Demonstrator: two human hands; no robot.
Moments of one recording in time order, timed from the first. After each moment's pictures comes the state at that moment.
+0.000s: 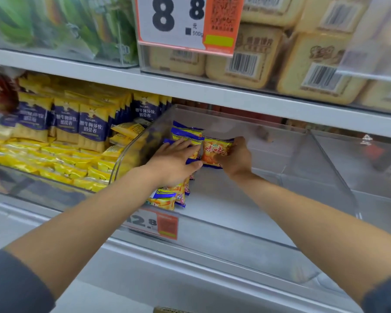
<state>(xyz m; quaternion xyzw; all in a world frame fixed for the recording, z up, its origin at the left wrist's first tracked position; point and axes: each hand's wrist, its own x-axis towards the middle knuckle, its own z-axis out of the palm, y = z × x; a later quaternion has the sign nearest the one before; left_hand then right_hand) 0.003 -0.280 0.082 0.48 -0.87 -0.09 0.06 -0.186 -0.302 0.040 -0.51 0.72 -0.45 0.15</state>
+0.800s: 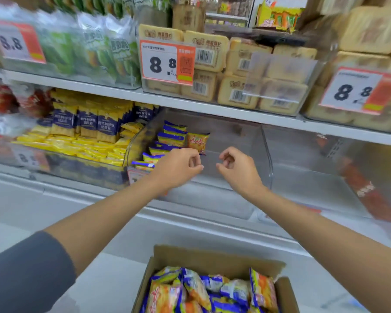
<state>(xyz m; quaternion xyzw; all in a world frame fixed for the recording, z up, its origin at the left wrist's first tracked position) -0.012 -0.139 0.124 0.46 -0.83 -0.18 0.26 -0.196 -0.098 0.111 -0.65 0.65 -0.38 0.08</state>
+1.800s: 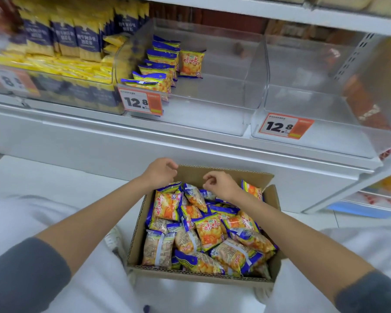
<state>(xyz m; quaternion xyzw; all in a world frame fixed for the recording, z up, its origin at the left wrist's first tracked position) 0.029 -0.023 -0.029 0.58 -0.65 -0.47 0.13 -0.178 0.026 -0.085 -0.59 0.69 -0.17 0.37</state>
